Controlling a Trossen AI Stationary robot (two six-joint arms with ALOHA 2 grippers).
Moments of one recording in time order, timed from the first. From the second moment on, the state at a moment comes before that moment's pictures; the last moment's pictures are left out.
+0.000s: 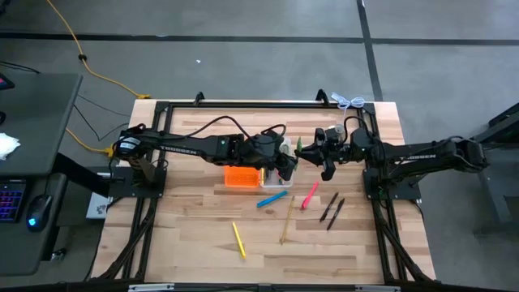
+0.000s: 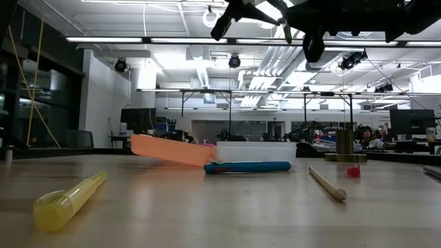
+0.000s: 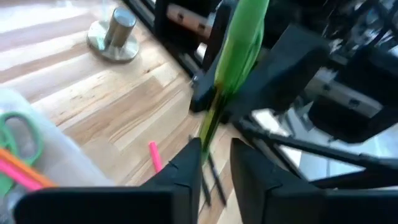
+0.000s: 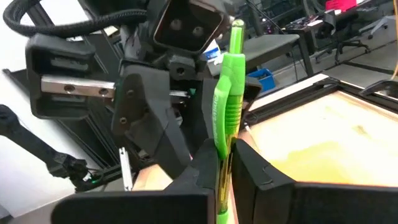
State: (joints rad) left arm -0.05 1.77 1.59 -0.28 -0.22 -0.84; right arm -0.14 0.96 0.46 0.54 -0.17 0.44
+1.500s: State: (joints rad) left arm -0.05 1.70 1.46 -1.57 -0.26 -1.23; right arm -0.20 1.43 0.91 0.11 -0.16 0.49
